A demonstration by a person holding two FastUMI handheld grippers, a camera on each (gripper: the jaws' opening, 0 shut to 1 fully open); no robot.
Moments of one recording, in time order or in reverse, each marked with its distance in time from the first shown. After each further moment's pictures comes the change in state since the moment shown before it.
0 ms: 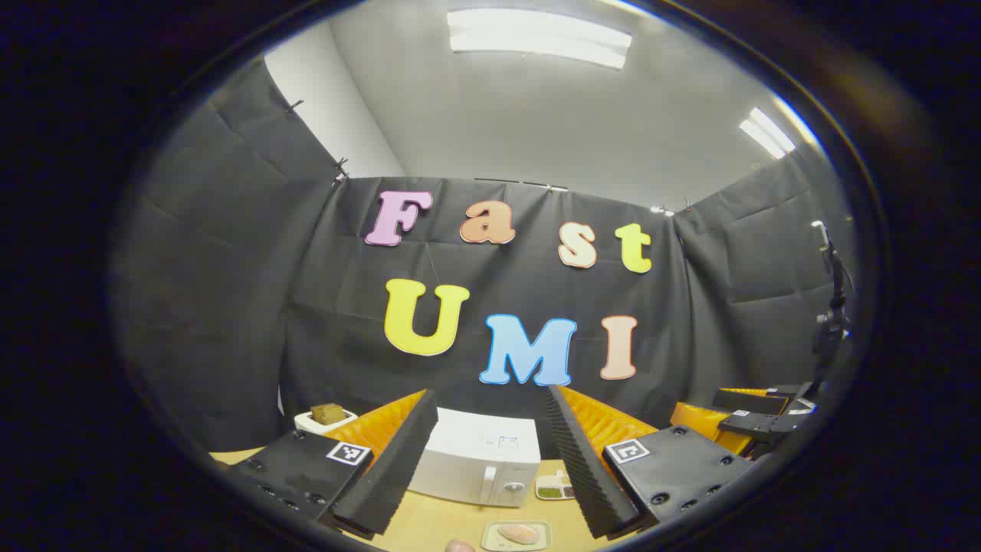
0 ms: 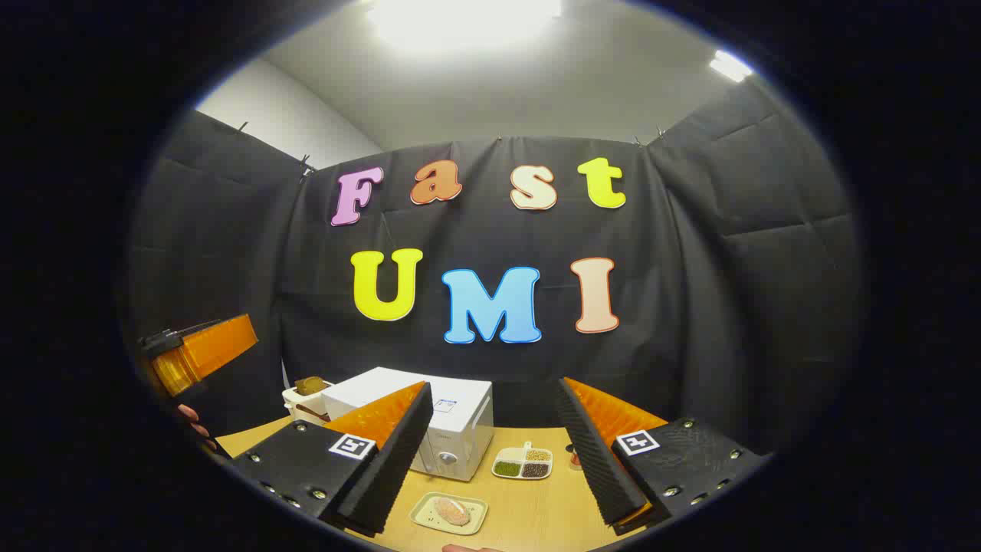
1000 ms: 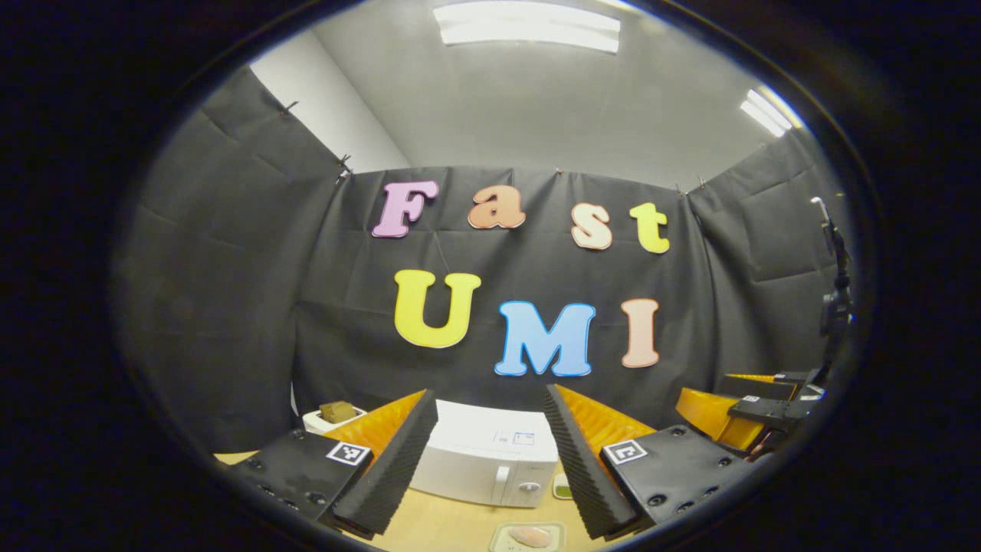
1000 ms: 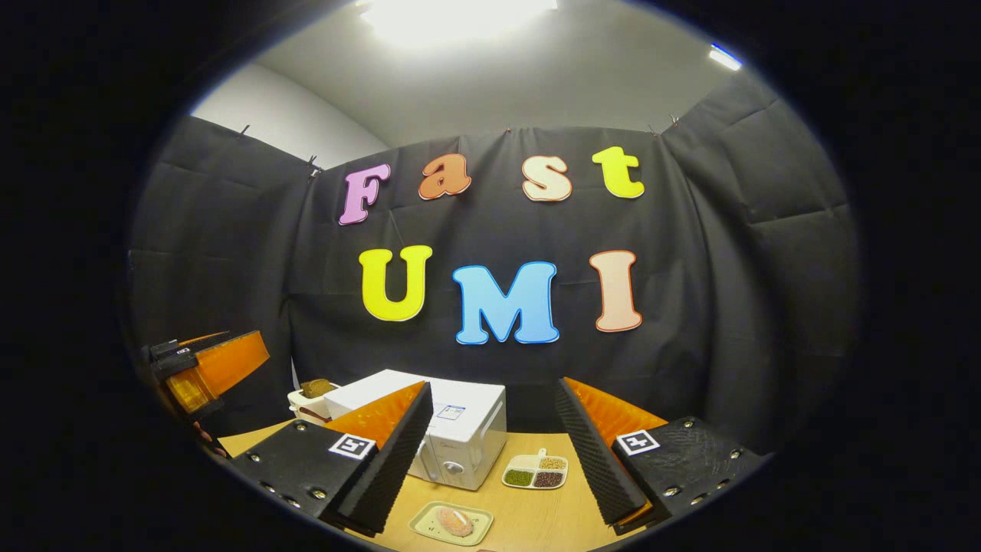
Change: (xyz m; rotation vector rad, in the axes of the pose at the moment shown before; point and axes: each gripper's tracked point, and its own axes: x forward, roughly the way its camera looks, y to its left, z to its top) left arm 0.044 -0.012 -0.042 0.046 0.043 0.063; right arm 0.050 -0.009 -0.005 0.014 -0.005 0.070
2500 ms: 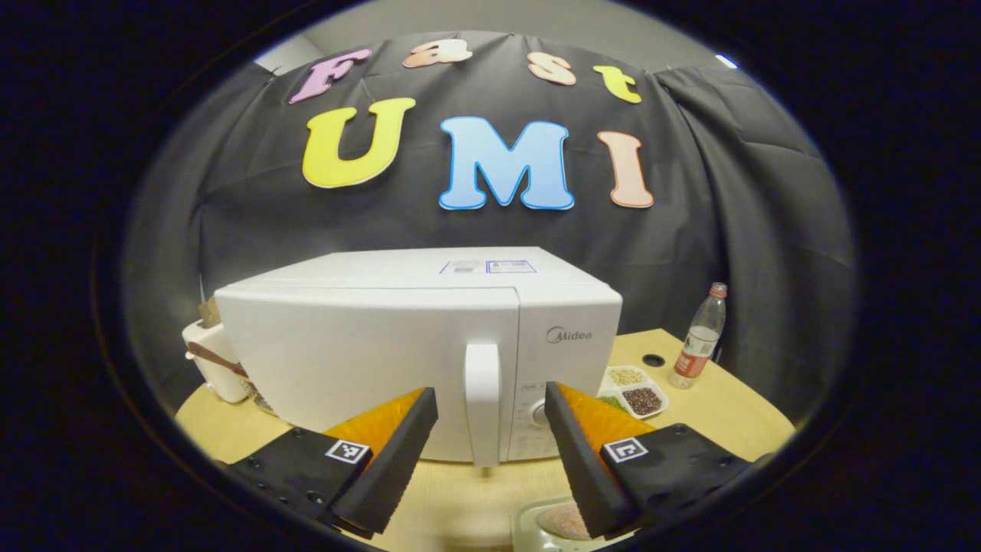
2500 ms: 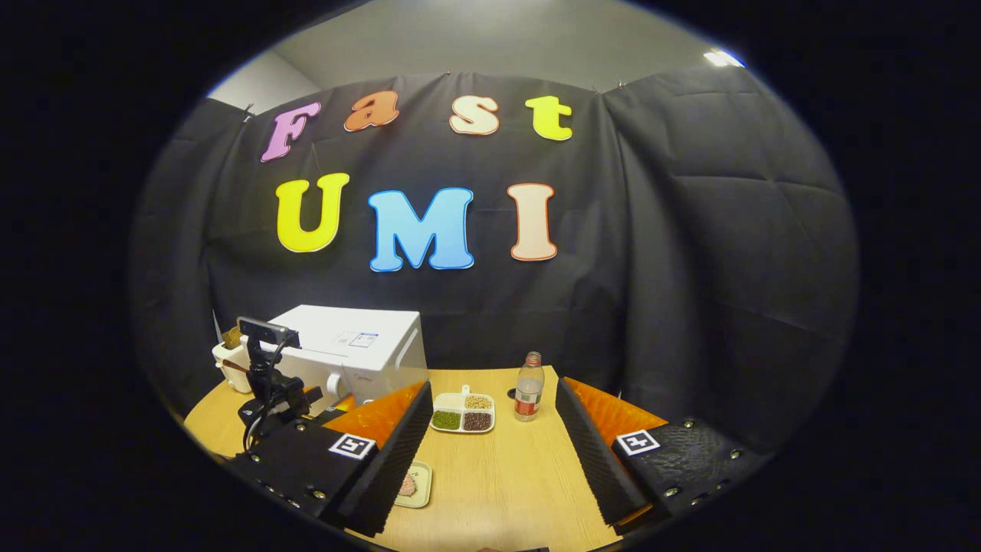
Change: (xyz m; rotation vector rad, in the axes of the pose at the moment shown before) left arm 0.196 -0.017 -0.397 0.097 0.427 -0.195; right arm -0.034 -0.062 -0.095 -0.019 0.255 -0.349
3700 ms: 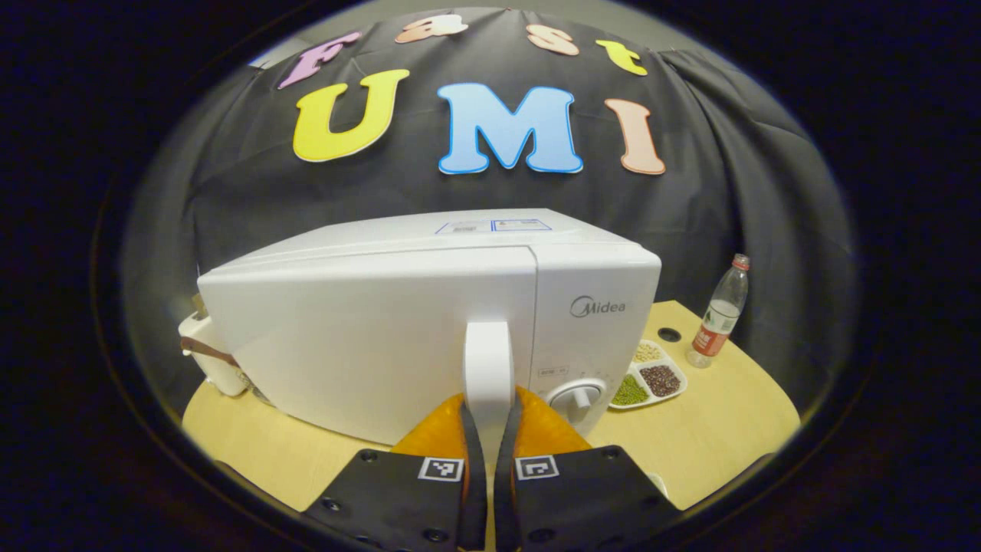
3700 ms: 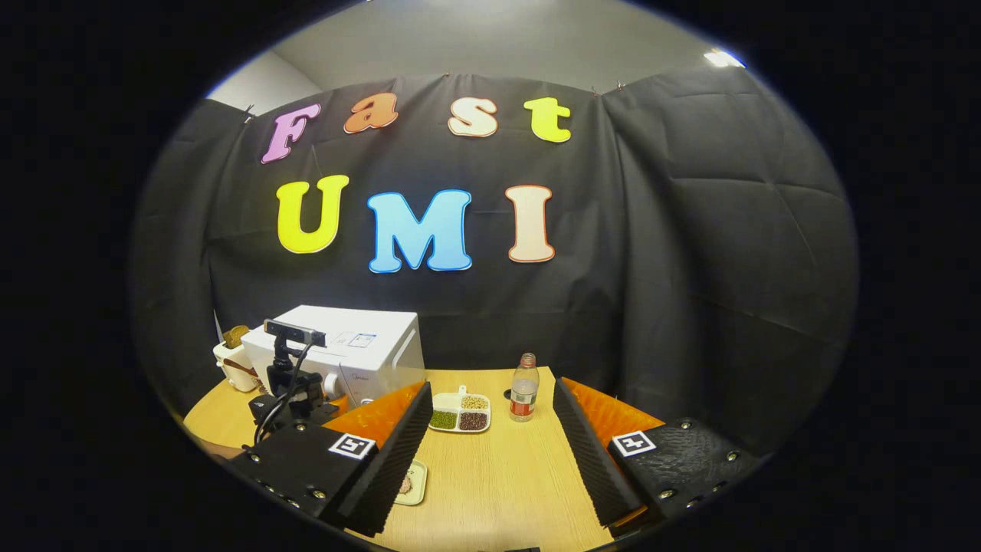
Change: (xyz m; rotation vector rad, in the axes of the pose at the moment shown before) left arm 0.010 0.002 -0.026 0.015 0.133 0.015; right arm -0.004 -0.010 0.004 0.008 -0.011 0.024
